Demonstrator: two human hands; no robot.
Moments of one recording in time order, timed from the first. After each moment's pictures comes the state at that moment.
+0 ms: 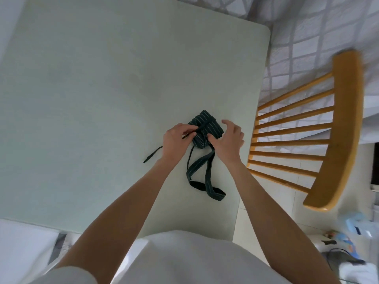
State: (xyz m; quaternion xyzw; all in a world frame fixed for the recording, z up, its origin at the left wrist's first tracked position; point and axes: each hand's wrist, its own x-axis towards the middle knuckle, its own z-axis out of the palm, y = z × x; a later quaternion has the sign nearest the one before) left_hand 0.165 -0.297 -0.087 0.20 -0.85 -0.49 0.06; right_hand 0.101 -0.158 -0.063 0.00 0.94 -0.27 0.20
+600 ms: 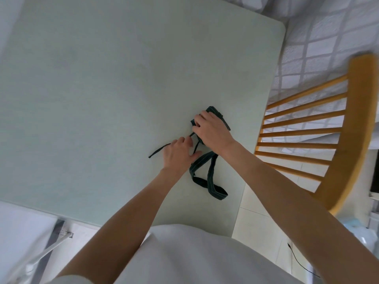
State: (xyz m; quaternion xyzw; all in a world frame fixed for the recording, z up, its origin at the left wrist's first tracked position) left_hand 0.204 -0.279 -0.102 0.20 -0.95 -0.20 -0.11; right_hand 0.083 -0.200 -0.061 -0.61 0.79 0.04 0.03
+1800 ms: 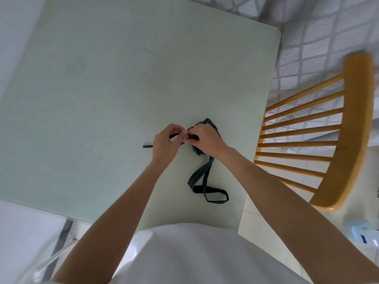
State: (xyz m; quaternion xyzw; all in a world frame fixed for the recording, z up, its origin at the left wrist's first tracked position) left_hand 0.207 -0.324 -0.059 0.33 -0.74 -0.58 0.03; right_hand 0.106 -0.206 -0.073 -0.41 0.82 -0.27 0.28
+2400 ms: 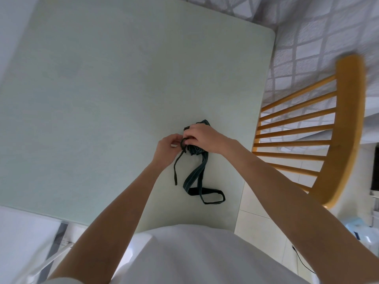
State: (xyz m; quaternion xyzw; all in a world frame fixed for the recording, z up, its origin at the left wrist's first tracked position) left_hand 0.207 -0.319 -0.089 0.28 -0.75 -0.59 -0.09; right_hand 0.090 -0.206 -0.049 -0.46 0.78 -0.18 0.38
